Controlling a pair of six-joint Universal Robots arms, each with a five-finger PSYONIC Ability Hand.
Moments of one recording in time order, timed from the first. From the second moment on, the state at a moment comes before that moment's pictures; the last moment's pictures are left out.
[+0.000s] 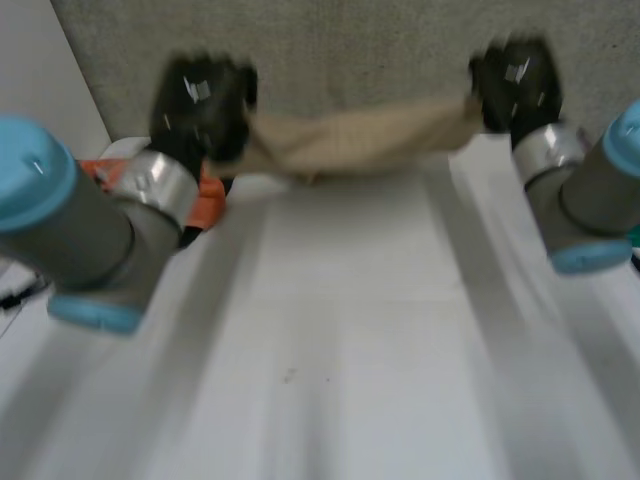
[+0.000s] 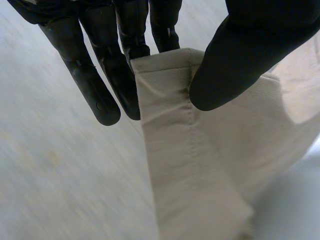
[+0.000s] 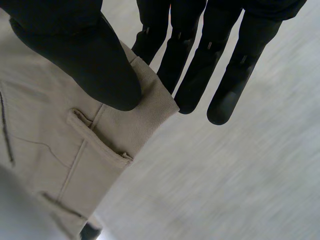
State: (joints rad) left arm 4.23 -1.91 -1.47 3.62 -1.49 3.41; right arm 1.87 -0.97 1.20 -0.51 1.41 2.71; left_hand 0.82 1.19 1.19 1.20 1.02; right_hand 1.10 1.18 1.19 1.20 1.02
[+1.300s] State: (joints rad) left arm 4.11 -1.75 -1.89 3.06 -1.56 3.36; right arm 1.66 -1.45 1.85 -0.01 1.32 2.48; left_hand 0.47 0.49 0.49 0.48 0.30; right_hand 1.10 1.19 1.20 1.20 1.02
